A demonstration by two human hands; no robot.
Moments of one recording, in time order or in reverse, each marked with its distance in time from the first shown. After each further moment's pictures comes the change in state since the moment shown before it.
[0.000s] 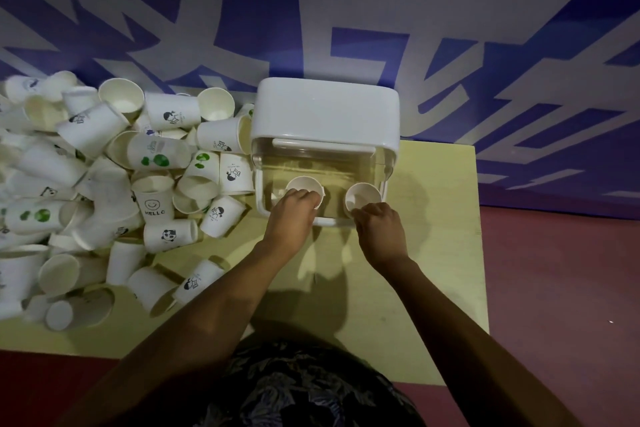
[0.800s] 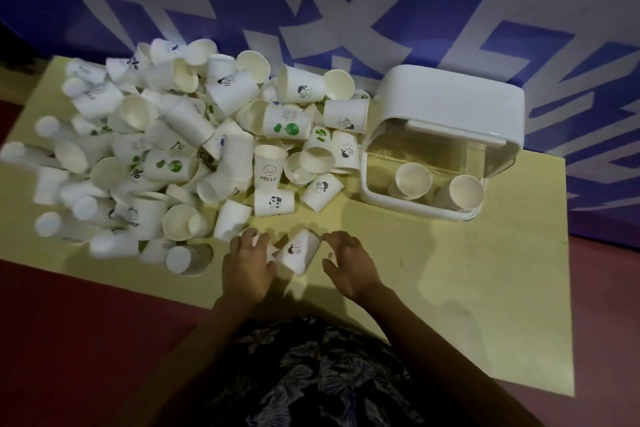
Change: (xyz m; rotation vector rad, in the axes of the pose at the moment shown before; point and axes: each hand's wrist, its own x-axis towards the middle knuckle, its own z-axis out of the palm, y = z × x) left_hand -0.213 -0.208 -0.050 0.159 -0.068 -0.440; right_hand -0.057 -0.233 0.074 0.337 -0.430 -0.069
